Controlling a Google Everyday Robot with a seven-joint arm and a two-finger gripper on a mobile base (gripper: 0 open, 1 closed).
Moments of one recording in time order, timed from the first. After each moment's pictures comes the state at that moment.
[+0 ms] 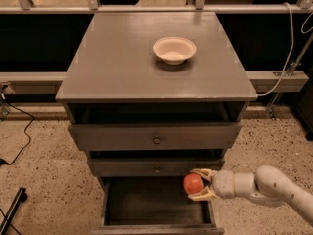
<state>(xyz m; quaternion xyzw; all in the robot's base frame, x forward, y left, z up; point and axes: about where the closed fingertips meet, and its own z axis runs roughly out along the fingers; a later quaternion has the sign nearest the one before) 0.497 -0.153 0.463 -0.56 0.62 0.29 0.46</state>
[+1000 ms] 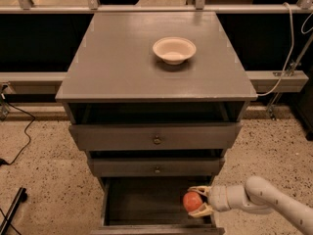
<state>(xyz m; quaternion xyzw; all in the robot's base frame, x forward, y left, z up) 0.473 -0.157 0.355 -0.60 0.62 0.29 0.40</state>
